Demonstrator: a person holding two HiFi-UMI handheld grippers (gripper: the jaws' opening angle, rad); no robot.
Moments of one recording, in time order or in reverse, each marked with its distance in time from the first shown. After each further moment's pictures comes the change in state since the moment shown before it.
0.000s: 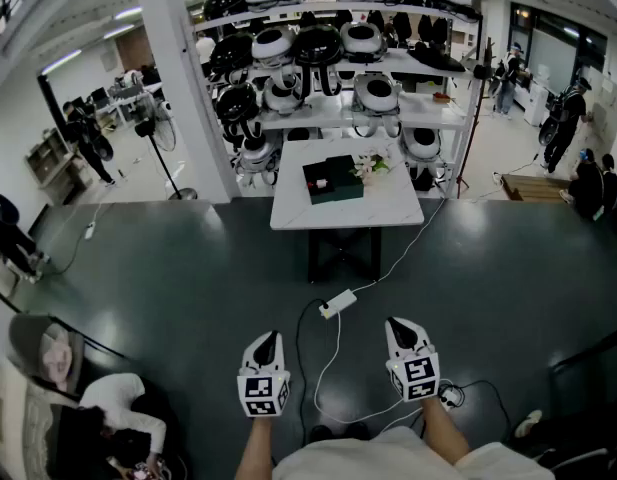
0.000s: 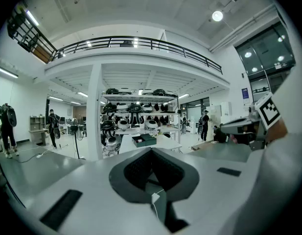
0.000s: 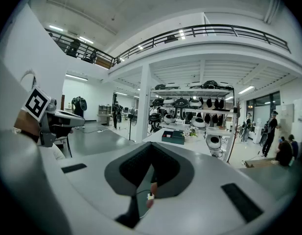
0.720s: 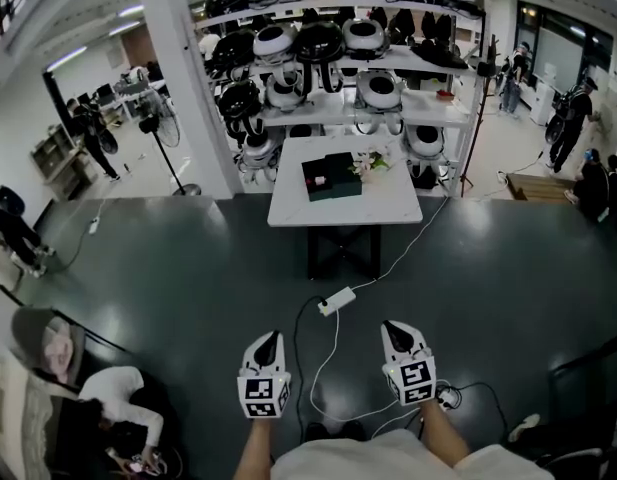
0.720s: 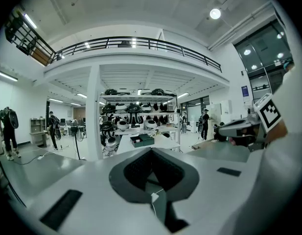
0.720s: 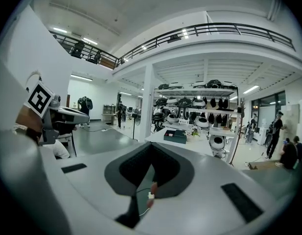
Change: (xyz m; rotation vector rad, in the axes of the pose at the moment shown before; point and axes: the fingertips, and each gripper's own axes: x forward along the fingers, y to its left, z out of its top) left arm 0.003 -0.040 0.000 0.021 0.004 0.007; right arm -0.013 -0.017 -0.017 -0.014 0.004 0.044
